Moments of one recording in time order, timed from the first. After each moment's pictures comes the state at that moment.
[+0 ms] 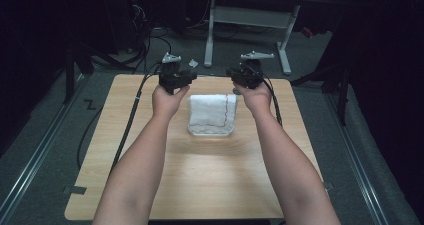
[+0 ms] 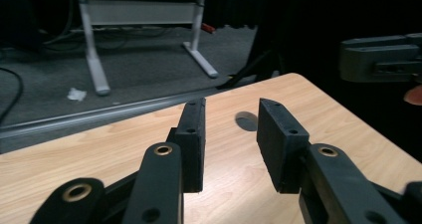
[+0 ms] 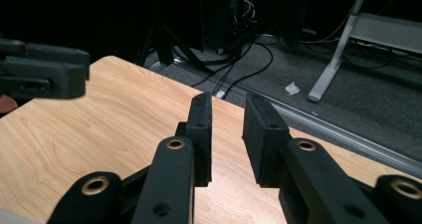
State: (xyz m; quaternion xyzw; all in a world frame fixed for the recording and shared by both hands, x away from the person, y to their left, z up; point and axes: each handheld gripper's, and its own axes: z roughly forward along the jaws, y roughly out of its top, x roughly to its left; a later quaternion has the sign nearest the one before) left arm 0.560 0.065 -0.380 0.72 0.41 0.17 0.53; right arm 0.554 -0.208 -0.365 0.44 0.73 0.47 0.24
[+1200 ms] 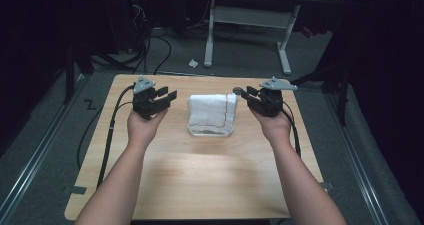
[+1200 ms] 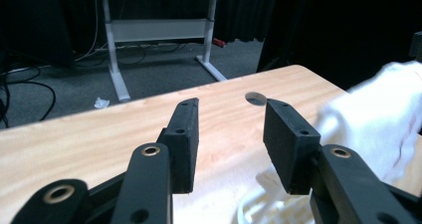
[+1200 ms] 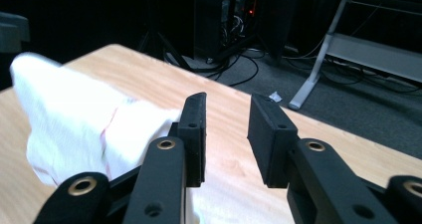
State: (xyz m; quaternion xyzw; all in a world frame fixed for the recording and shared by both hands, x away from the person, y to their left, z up) left arm 0.466 0.133 -0.408 0.70 0.40 0.21 0.55; right arm 0.451 -0.243 -0.382 0.41 0.72 0.47 0.29
